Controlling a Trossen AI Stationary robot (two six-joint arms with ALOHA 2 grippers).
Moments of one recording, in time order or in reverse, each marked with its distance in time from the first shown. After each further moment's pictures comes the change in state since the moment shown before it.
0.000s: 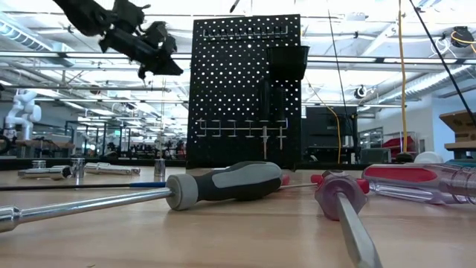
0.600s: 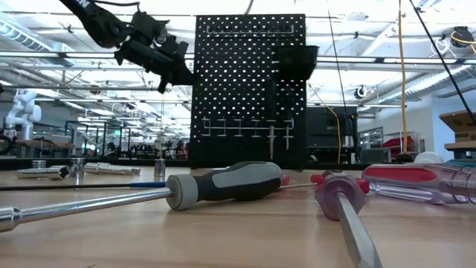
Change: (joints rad) left arm -0.141 0.112 0.001 0.011 0.127 -0.095; right arm 0.066 0.007 0.000 -0.102 0.017 -0.008
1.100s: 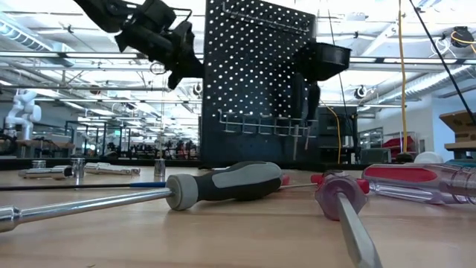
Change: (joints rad) left arm -0.268 -0.073 0.000 -0.237 0.032 0.017; right arm 0.202 -0.086 0.000 -0.565 0.364 0.397
